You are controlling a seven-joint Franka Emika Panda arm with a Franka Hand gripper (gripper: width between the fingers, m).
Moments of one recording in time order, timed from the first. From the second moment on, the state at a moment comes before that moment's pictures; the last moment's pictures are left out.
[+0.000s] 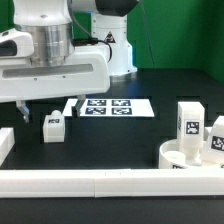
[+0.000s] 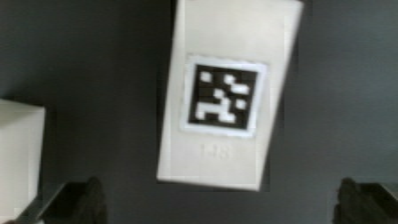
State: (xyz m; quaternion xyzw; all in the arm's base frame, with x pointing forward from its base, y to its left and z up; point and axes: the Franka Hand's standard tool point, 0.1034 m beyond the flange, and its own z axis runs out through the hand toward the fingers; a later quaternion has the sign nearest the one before) arm 0.512 -0.133 0.051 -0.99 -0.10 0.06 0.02
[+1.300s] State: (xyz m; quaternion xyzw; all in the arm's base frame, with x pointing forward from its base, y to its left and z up) arm 0.508 -0.123 0.035 -0.95 -0.09 0.29 0.01
